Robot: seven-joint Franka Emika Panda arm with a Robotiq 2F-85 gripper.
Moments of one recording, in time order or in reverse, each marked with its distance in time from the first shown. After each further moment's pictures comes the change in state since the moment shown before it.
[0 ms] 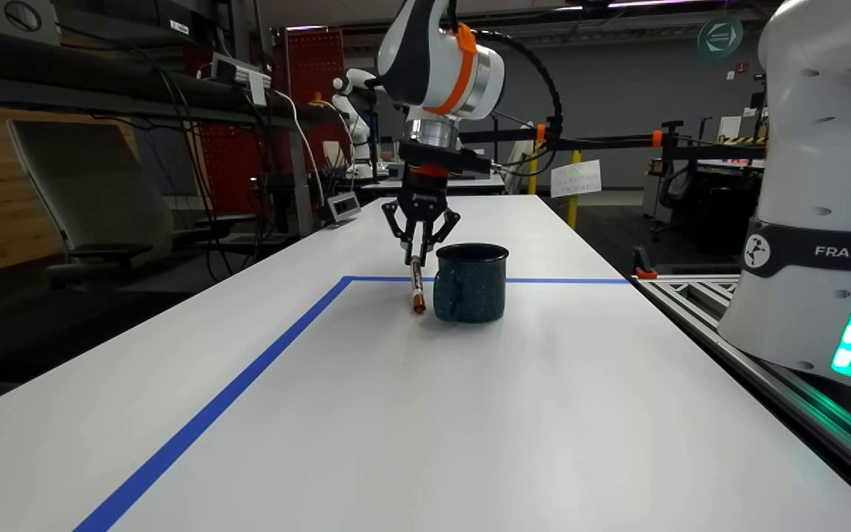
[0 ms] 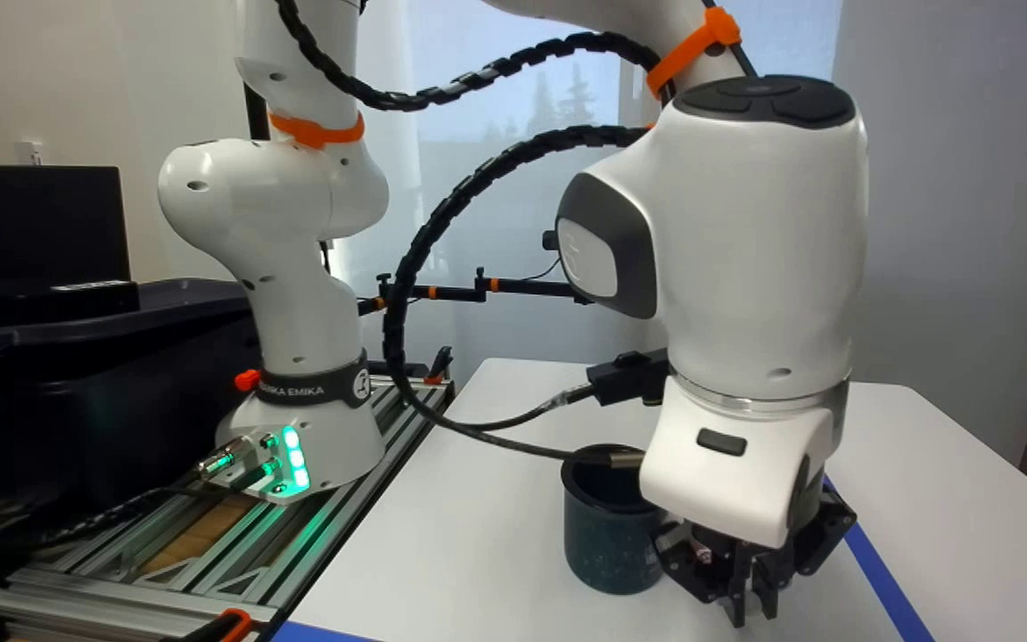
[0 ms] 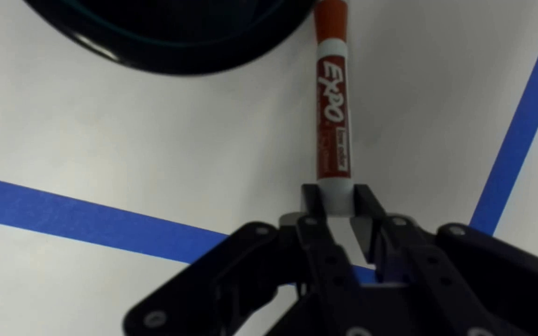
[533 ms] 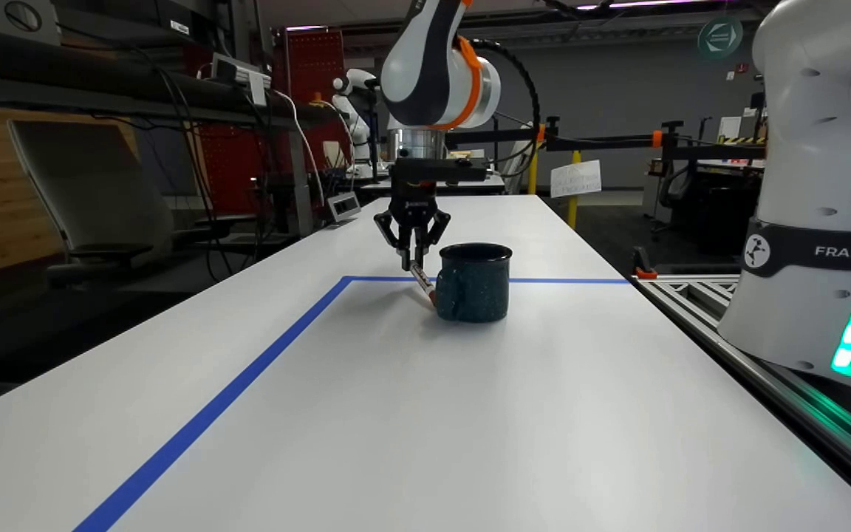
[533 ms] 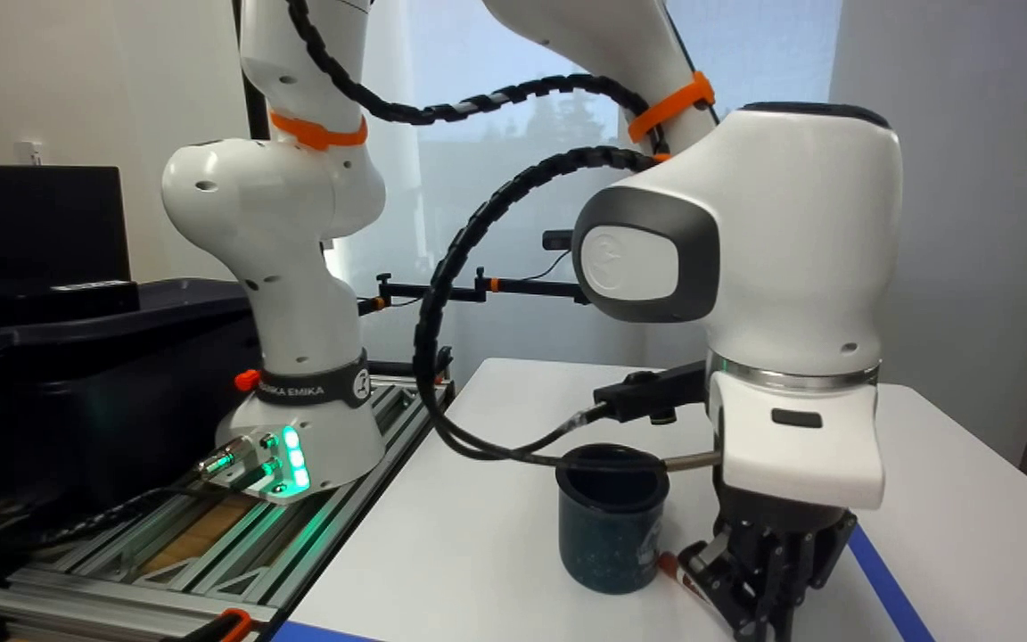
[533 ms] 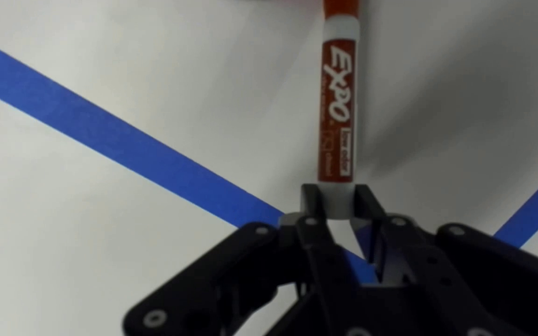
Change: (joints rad) arm 0.071 0.043 -0.032 0.011 -0.366 0.098 0.110
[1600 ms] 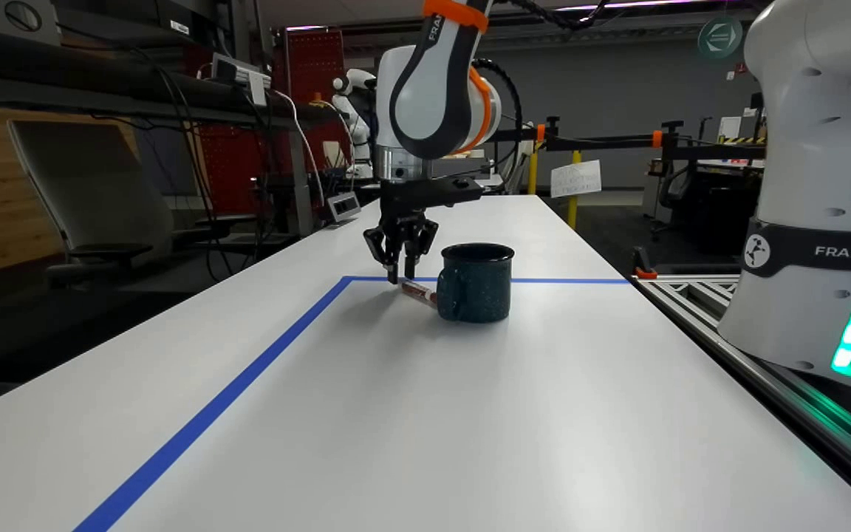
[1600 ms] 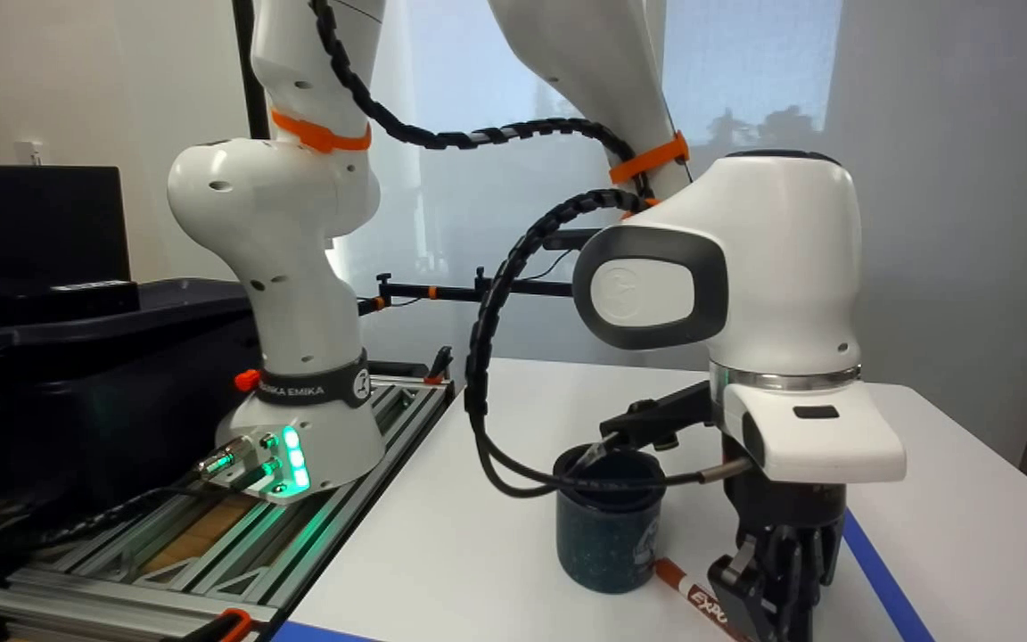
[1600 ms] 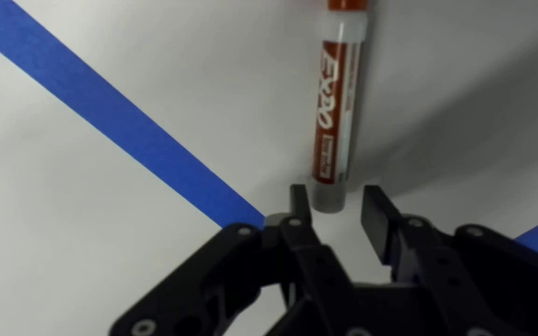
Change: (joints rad) arm 0.098 0.066 -0.041 -0.023 -0.179 0.178 0.010
